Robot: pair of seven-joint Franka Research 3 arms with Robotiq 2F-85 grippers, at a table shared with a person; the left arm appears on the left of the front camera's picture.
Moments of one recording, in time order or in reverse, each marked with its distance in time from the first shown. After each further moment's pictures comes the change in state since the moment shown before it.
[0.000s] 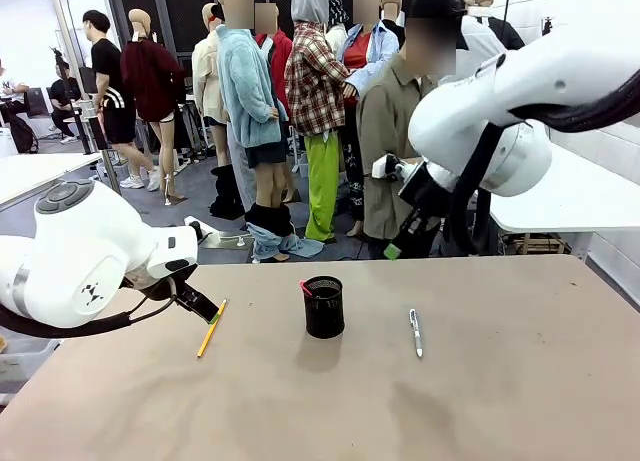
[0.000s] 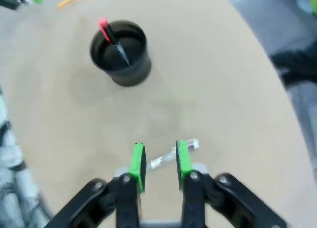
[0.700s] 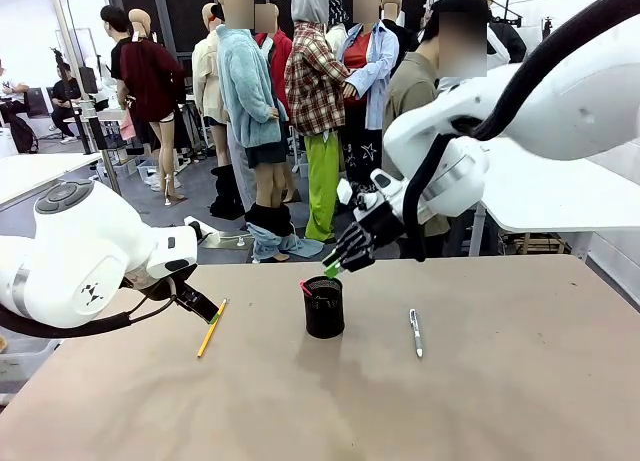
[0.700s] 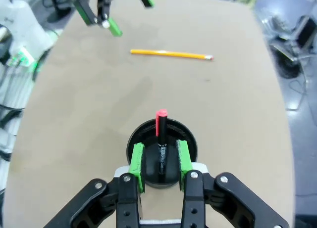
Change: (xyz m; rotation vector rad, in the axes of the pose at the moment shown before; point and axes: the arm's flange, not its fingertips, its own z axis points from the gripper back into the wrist) left arm 0.000 0.000 0.000 0.000 0.000 0.001; right arm 0.053 -0.008 -0.090 0.341 -0.431 0.506
